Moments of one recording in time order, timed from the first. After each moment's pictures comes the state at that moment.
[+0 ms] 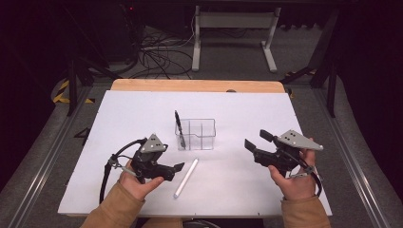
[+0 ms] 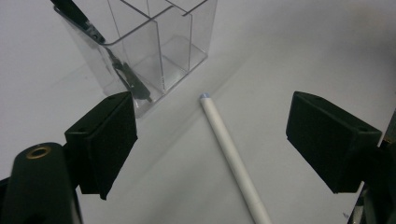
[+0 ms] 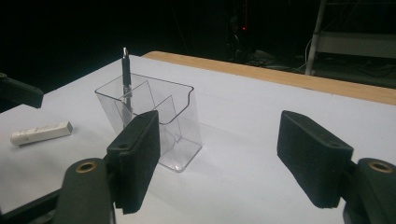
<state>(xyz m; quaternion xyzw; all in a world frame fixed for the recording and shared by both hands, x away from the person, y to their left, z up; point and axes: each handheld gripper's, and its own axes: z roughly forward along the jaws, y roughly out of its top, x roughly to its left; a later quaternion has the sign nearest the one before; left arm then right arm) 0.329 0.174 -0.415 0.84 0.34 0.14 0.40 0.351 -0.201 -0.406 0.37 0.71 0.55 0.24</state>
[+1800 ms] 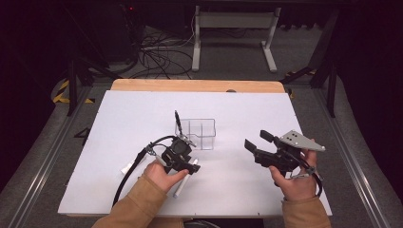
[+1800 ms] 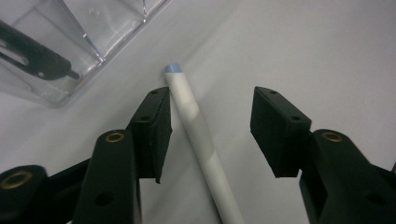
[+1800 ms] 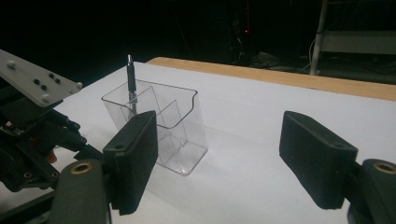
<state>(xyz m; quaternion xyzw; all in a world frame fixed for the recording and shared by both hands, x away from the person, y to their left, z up) 0.378 0.112 -0.449 0.89 0.37 0.03 0.27 0.350 -0.203 -0.406 0.38 0.70 0.56 0.23</state>
